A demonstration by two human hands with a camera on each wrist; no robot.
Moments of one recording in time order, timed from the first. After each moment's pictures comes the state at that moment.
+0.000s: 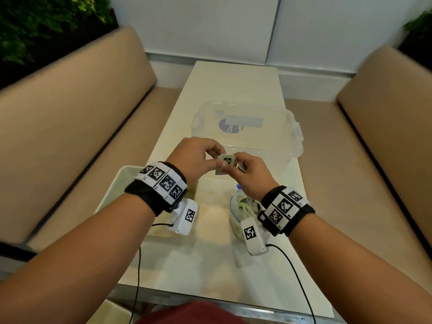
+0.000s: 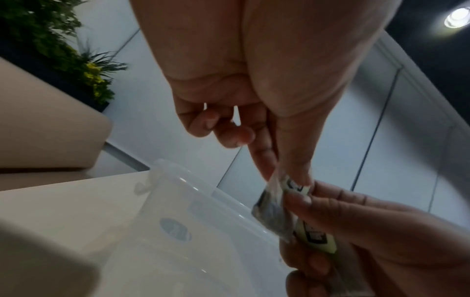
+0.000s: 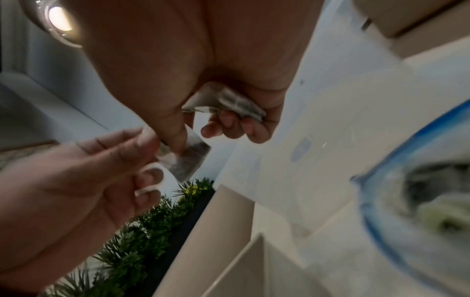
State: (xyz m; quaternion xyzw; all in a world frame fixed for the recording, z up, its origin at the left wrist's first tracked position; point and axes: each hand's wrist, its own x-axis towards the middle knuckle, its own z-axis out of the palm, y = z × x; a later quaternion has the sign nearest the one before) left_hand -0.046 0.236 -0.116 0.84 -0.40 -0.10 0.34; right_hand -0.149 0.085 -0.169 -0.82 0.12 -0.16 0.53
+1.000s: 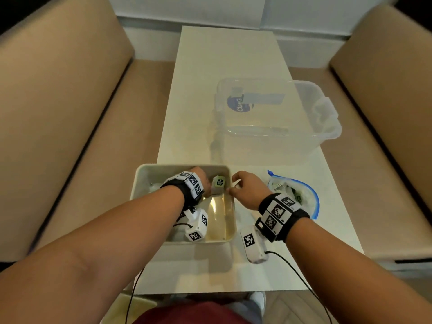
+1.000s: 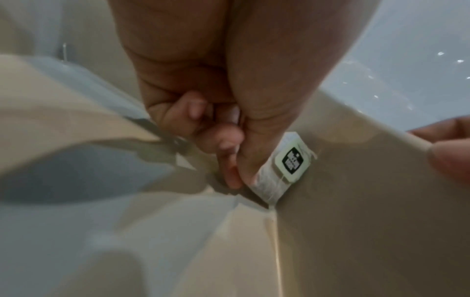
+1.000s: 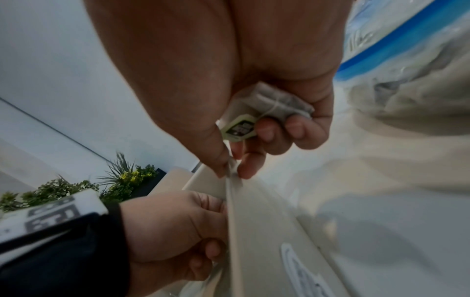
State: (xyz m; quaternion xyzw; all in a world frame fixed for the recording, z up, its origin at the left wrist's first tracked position) left_hand 0.057 0.266 -0.279 0.89 -0.29 -0.34 -0.01; right_hand -0.092 0.171 -0.239 -0.86 0.33 0.08 0.38
